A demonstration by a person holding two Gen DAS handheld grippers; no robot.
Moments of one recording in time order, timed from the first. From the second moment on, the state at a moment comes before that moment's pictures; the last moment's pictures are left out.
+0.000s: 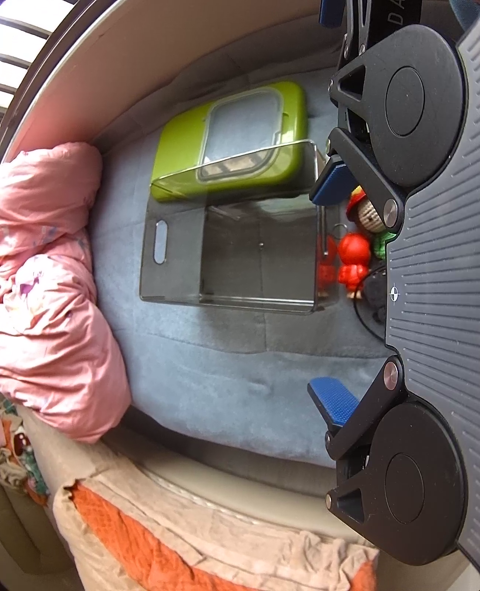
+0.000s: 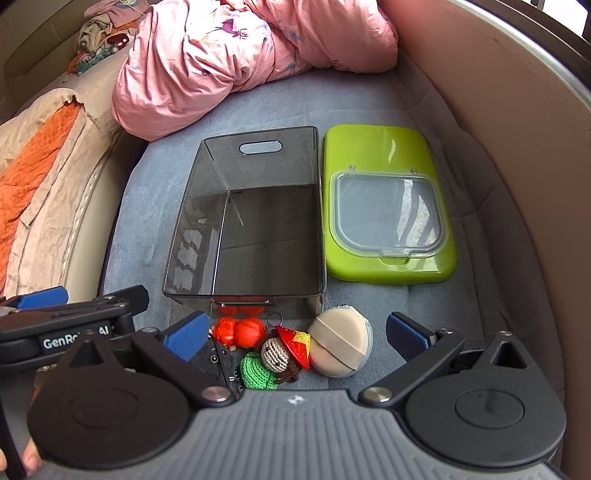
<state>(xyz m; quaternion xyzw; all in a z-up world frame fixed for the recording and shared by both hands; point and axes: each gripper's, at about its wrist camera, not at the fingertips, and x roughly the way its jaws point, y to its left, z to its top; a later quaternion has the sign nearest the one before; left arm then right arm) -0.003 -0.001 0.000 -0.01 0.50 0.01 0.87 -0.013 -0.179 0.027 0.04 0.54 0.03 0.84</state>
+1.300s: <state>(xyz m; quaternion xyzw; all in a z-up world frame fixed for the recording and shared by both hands) -0.002 0.004 -0.001 -0.02 0.50 0.00 0.86 -0.013 -0.179 0.026 0.04 0.54 0.04 0.84</state>
